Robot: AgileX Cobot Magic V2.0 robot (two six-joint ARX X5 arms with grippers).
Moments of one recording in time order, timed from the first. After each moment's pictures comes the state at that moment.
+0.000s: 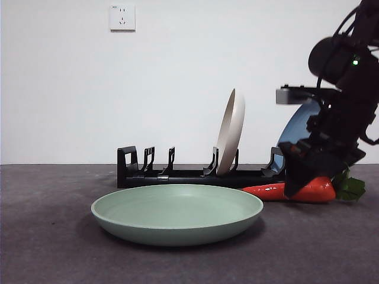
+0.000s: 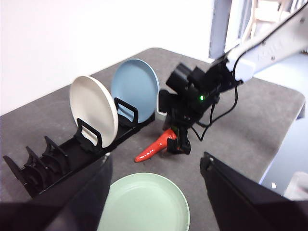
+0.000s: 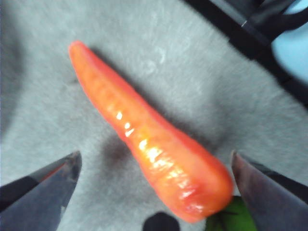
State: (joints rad) left arm -1.07 0.73 1.17 -0.72 -0.27 -0.07; right arm 0.23 1.72 1.00 -0.30 -0.15 -0.50
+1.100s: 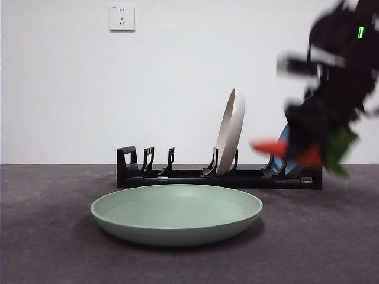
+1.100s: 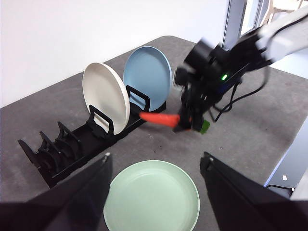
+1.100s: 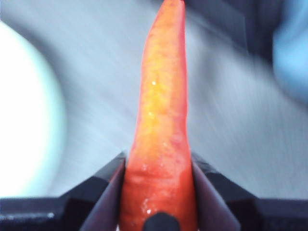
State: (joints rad) left arm -1.07 0.73 1.17 -0.77 -0.31 -0.08; right arm 0.28 1.54 1.00 -0.37 -0.24 -0.31
